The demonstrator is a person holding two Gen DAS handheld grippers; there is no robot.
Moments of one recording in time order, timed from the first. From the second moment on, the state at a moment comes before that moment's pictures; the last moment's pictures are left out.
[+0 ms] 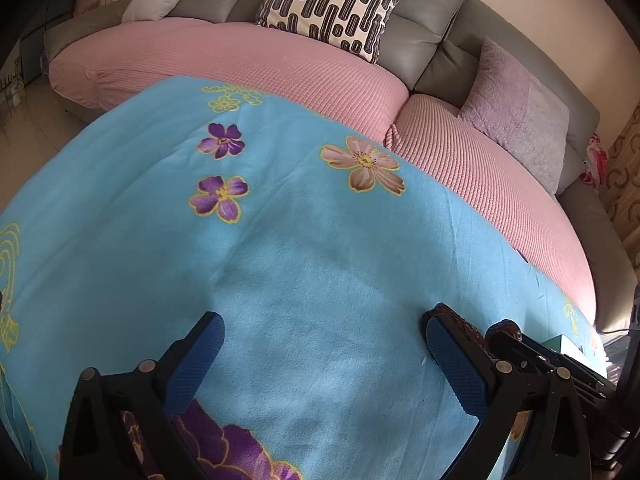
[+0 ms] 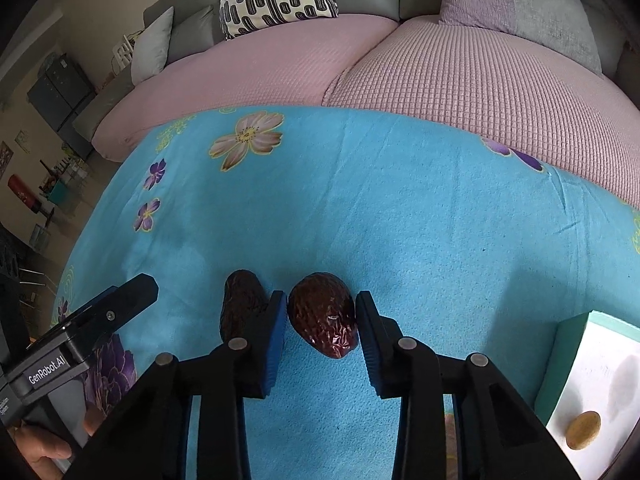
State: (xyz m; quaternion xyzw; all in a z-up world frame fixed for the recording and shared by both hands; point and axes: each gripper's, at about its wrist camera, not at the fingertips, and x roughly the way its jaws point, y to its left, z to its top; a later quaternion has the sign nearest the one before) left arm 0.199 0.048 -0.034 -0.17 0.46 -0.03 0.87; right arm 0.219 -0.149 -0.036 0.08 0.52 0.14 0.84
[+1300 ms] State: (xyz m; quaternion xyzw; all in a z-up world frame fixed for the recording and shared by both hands) left arm 0.202 -0.029 -0.046 -0.16 0.48 -0.14 0.85; right arm 0.117 -0.244 0.008 0.14 0.45 -0.01 0.88
